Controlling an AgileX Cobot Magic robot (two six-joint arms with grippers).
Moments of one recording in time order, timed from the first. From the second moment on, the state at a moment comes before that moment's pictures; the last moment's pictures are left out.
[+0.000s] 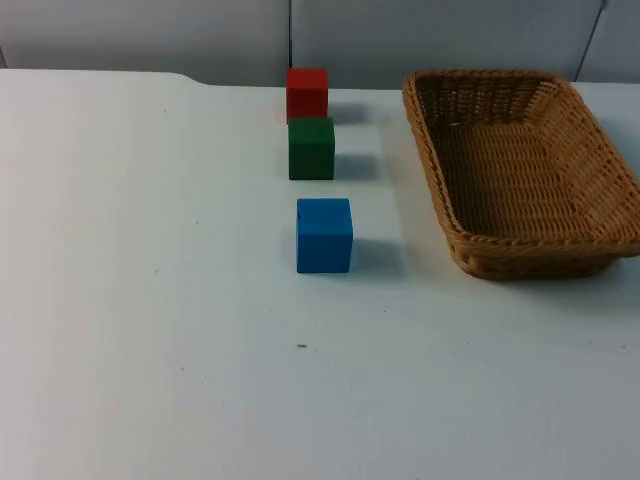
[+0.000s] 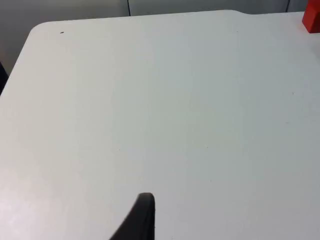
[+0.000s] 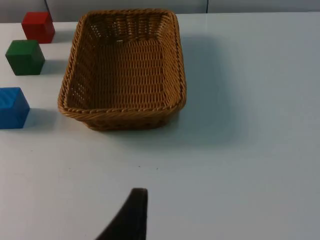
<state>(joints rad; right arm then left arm) 0.05 0.00 -0.52 -0.05 1.09 0.03 0.00 0.00 -0.51 0.03 1.09 0.02</state>
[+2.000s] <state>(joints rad) 0.05 0.00 -0.52 -0.05 1.09 0.03 0.00 1.12 -1.04 -0.70 0.74 0.58</state>
